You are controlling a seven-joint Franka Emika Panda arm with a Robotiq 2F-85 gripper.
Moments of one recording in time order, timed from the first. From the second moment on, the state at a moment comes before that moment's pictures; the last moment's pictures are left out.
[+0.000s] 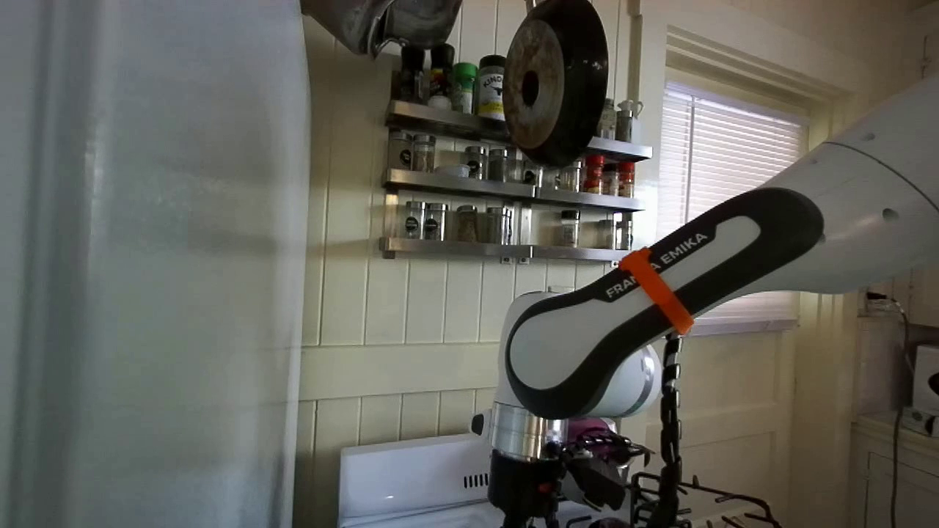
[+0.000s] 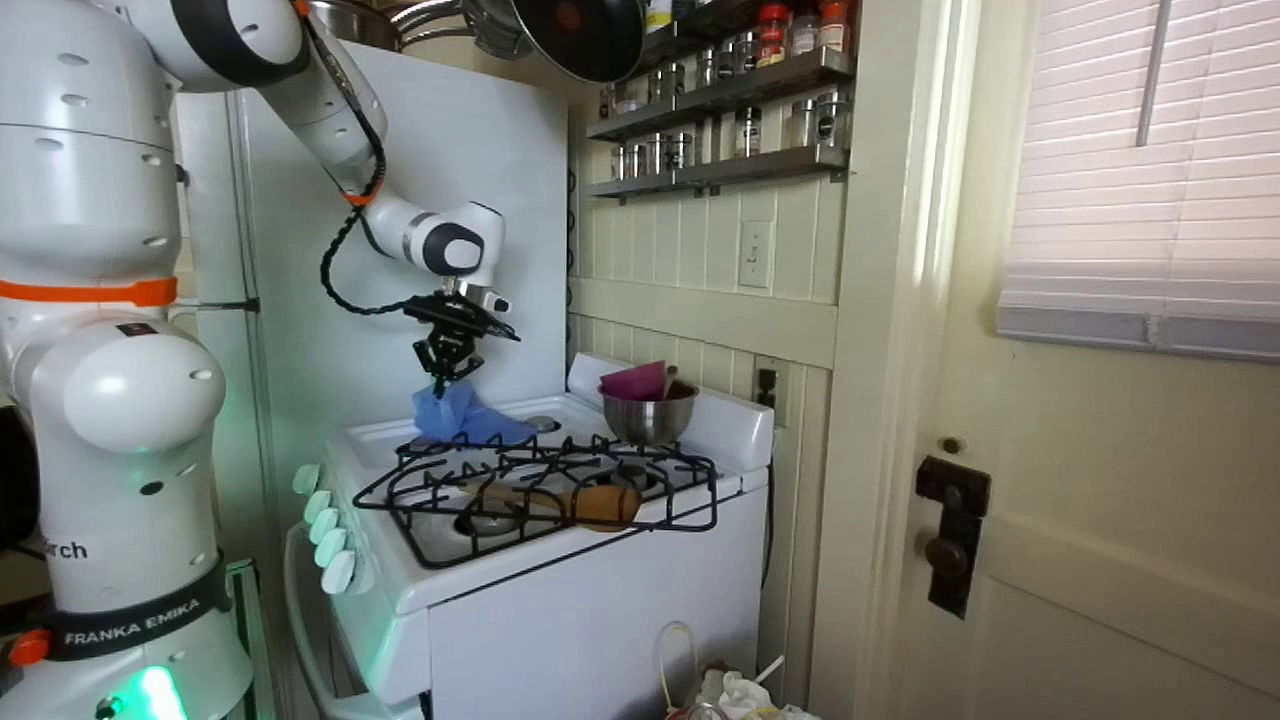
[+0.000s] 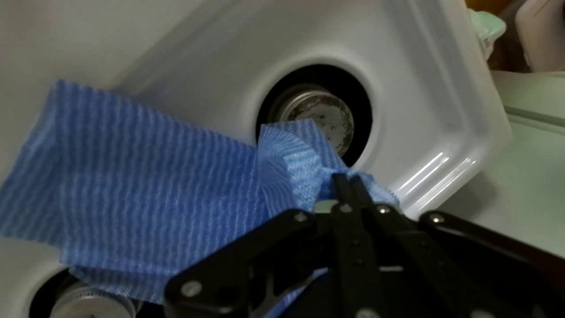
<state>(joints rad) 0.31 0.03 0.29 -2.25 0.32 2.19 -0.47</state>
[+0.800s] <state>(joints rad) 0.32 -0.01 0.30 -2.24 0.32 2.21 -0.25</state>
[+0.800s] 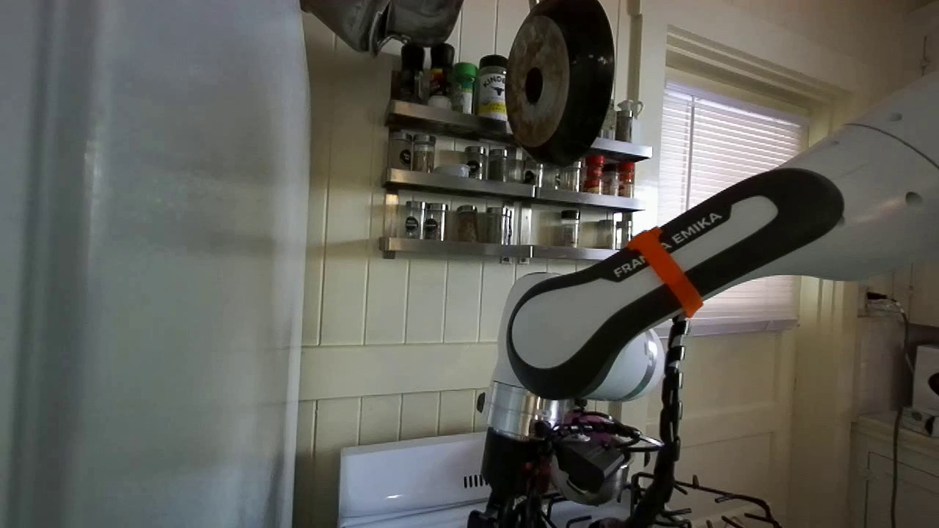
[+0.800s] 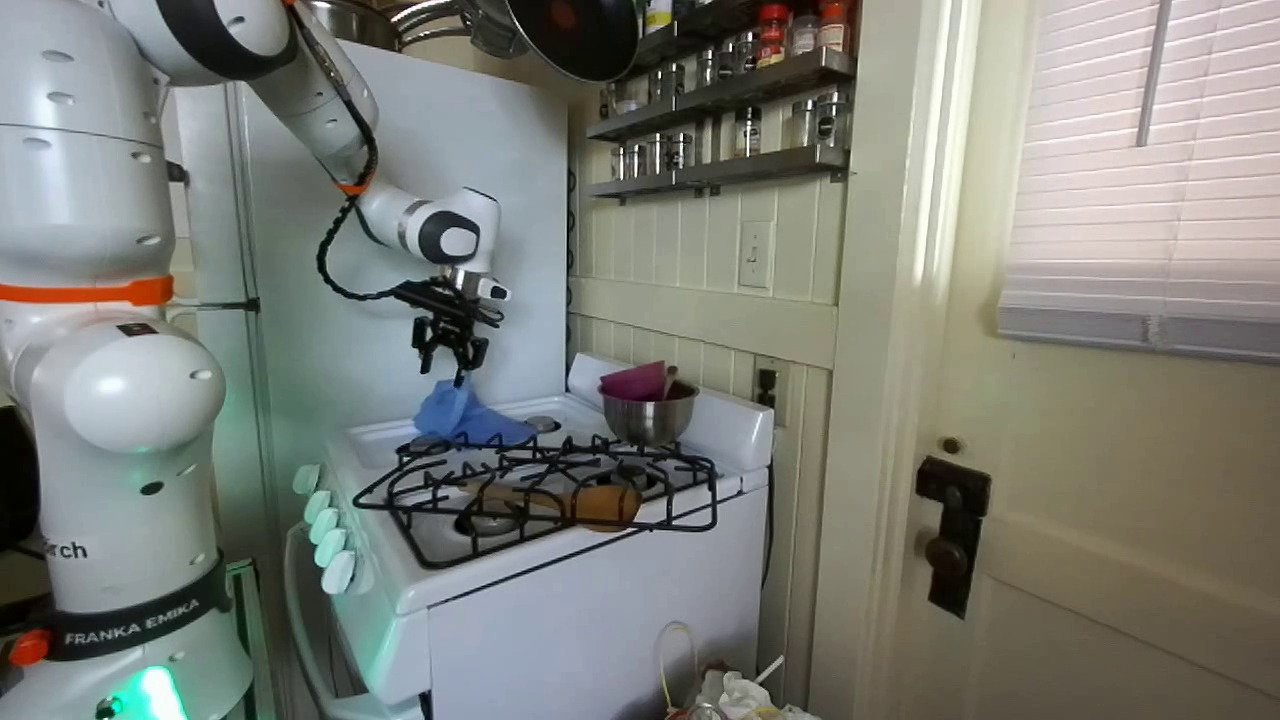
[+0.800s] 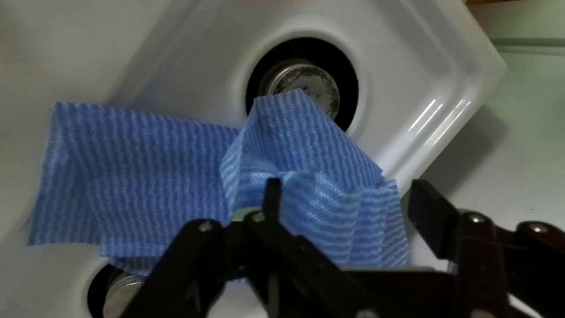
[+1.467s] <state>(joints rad) 0.31 -0.01 0.30 -2.24 0.36 2.35 -0.14</state>
